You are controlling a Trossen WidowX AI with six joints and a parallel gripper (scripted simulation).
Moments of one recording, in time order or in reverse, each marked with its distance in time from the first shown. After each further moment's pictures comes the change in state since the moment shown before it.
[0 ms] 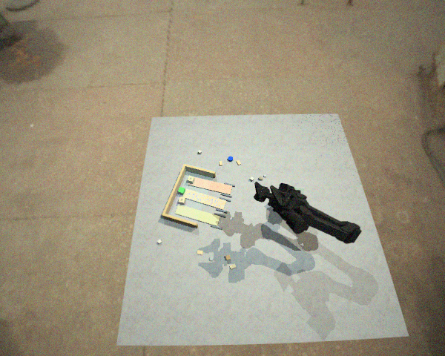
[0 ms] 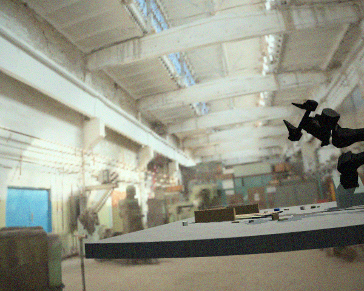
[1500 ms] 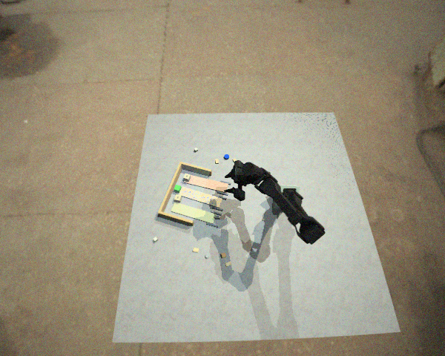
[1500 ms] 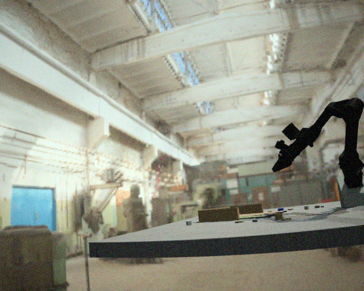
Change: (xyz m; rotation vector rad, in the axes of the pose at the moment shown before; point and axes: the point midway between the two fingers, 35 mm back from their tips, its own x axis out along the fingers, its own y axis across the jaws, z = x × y) arm -0.028 -0.249 -0.002 -1.053 1.500 -0.527
